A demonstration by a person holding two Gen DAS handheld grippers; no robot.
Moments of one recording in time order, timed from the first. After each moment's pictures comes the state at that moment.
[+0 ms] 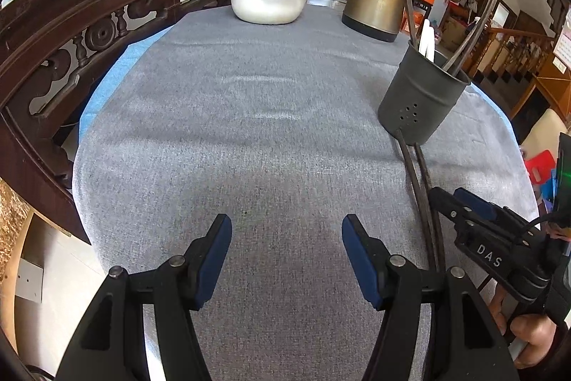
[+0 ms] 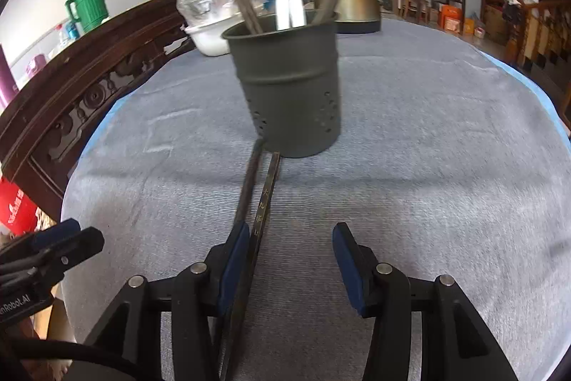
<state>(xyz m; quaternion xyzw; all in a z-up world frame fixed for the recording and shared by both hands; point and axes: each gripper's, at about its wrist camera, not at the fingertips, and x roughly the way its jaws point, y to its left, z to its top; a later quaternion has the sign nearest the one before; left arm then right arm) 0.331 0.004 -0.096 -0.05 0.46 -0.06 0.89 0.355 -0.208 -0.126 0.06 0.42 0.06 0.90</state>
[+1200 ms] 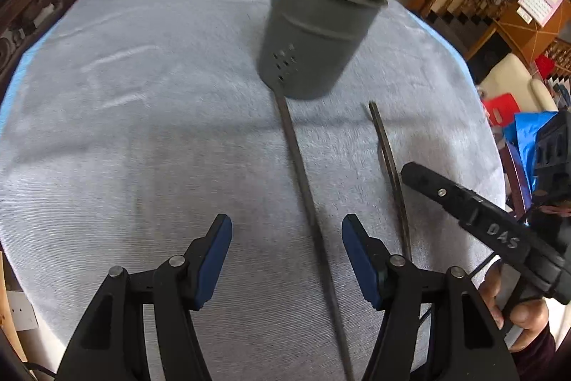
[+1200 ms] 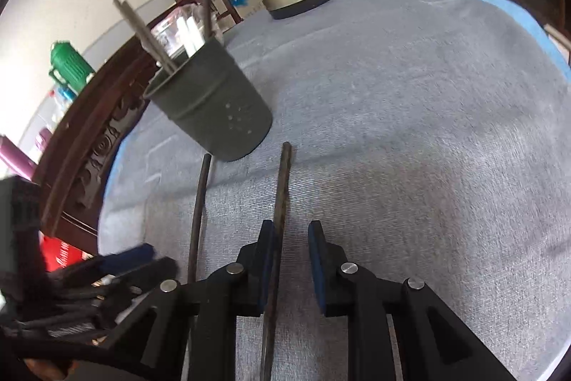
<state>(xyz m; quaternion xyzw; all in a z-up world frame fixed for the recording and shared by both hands) 0.359 -0.093 -0.112 -0.02 0.55 -0.18 0.81 0.351 -0.298 -0.131 0.22 0.46 0.09 0.86</state>
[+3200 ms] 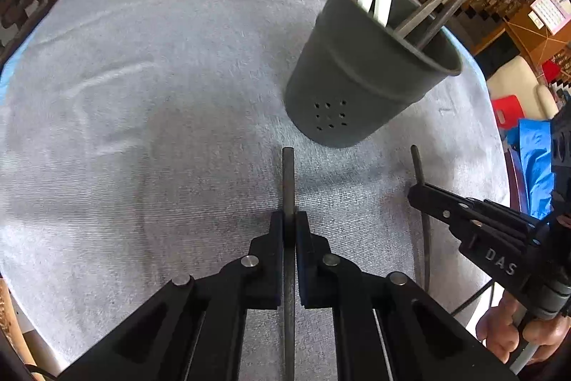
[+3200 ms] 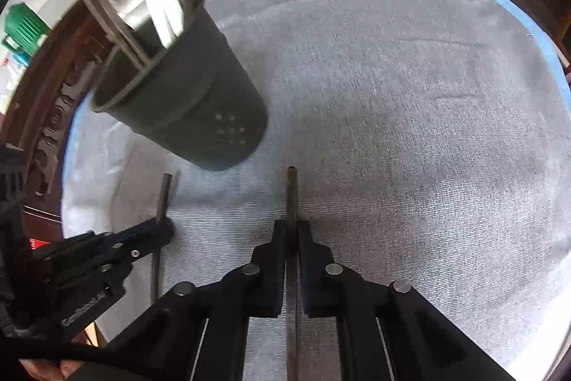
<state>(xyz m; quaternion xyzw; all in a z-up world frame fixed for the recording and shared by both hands) 0.478 -0.094 -0.111 -0.03 0.58 -0.18 0.79 0.422 -0.256 -0.118 0.13 0.57 0.05 0.81</state>
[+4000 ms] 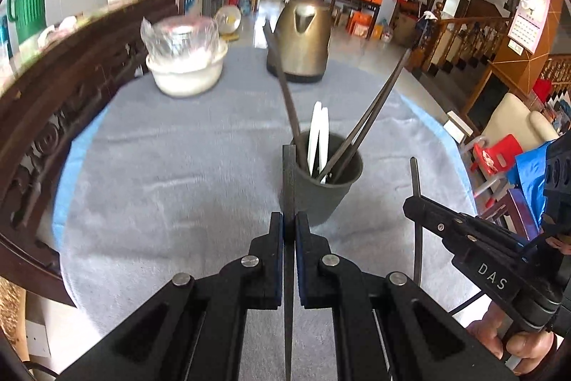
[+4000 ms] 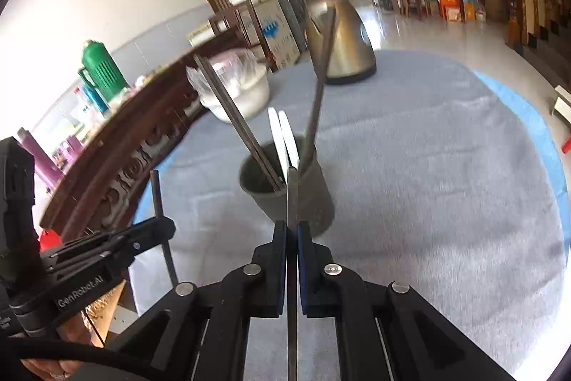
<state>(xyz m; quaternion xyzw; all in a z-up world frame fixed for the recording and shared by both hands) 0.407 -0.075 0.009 -0.01 0.41 -0.15 0.90 0.367 -0.250 -0.015 0.15 0.38 0.11 0.91</state>
